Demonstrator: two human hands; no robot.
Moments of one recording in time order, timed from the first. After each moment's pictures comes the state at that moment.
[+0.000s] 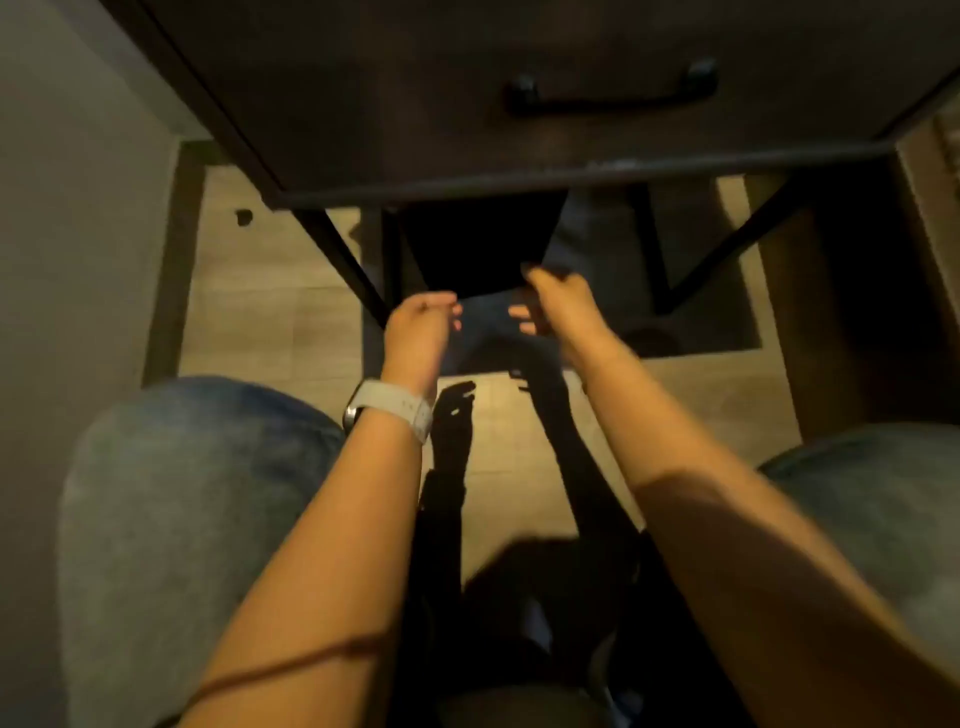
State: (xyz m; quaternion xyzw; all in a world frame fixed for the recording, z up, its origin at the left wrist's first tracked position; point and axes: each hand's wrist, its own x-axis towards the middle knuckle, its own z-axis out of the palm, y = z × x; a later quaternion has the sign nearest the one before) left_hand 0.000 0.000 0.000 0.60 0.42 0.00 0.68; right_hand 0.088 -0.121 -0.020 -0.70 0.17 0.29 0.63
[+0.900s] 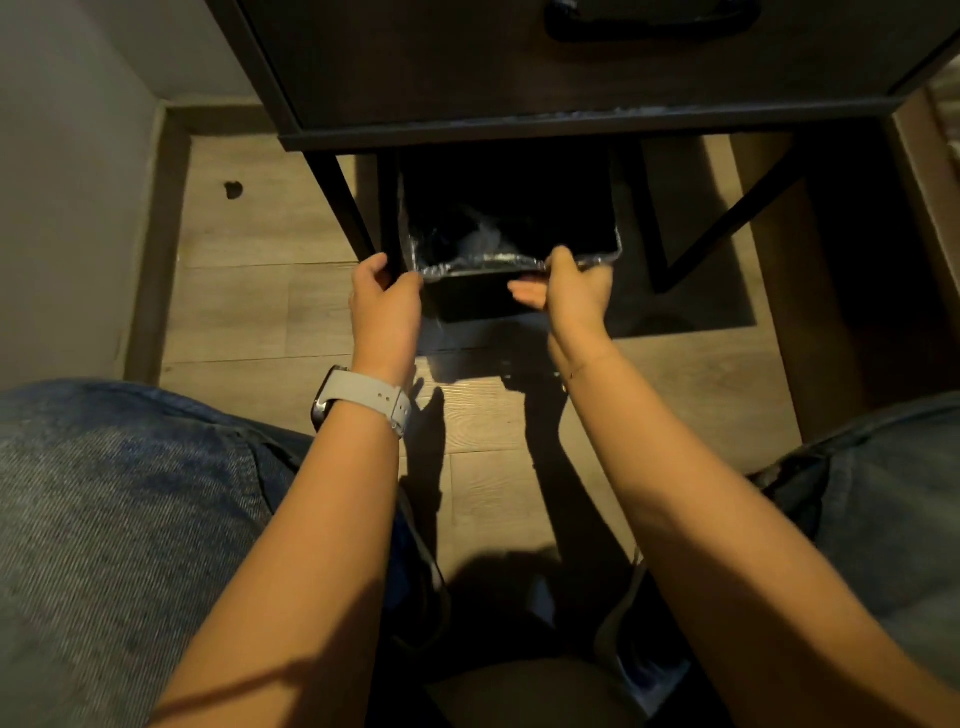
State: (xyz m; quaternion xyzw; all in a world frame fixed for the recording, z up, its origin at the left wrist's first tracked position) left_hand -0.031 0.031 0.004 0.61 0.42 0.05 0.67; right_hand 0.050 -0.103 -0.013 -0.61 0.27 0.11 0.74
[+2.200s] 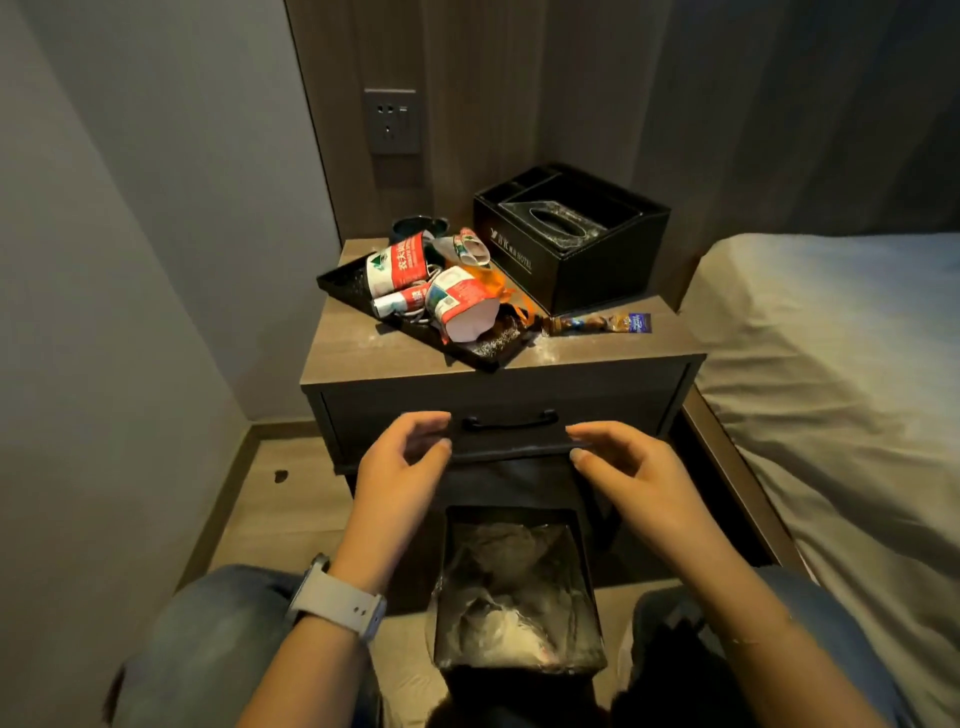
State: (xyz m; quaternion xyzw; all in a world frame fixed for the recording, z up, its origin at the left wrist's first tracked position) left_hand -0.044 -0.026 0.254 0.78 0.16 0.17 0.58; right_hand 0.007 -0.243 0.267 -0.83 -0.15 0.05 0.54
